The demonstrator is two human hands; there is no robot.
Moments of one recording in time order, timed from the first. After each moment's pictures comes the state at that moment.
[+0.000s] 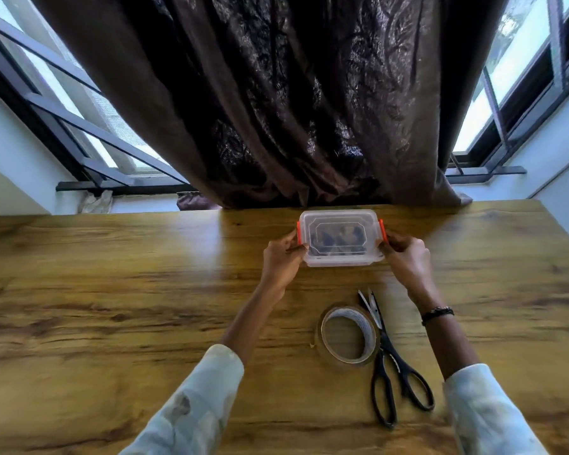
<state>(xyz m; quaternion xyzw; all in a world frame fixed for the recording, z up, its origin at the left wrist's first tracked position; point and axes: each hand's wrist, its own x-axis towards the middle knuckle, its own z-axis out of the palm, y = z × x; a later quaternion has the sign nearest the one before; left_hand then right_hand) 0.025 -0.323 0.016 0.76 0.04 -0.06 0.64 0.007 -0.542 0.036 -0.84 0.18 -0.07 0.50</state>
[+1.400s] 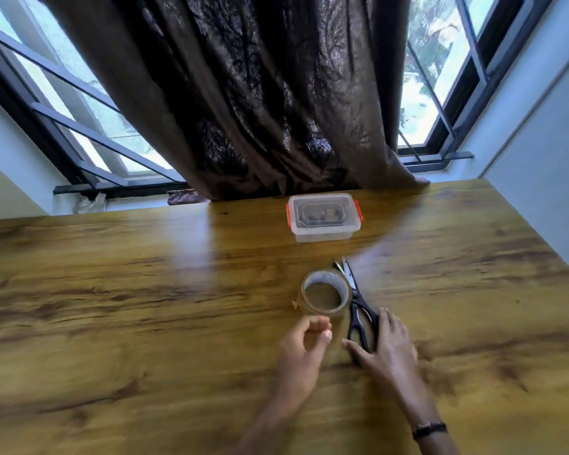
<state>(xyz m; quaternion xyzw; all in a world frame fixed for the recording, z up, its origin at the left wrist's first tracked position) -0.195 -0.354 0.019 0.77 0.04 -0.12 0.63 -0.199 -0.518 -0.008 -0.96 0.18 0.12 0.15</state>
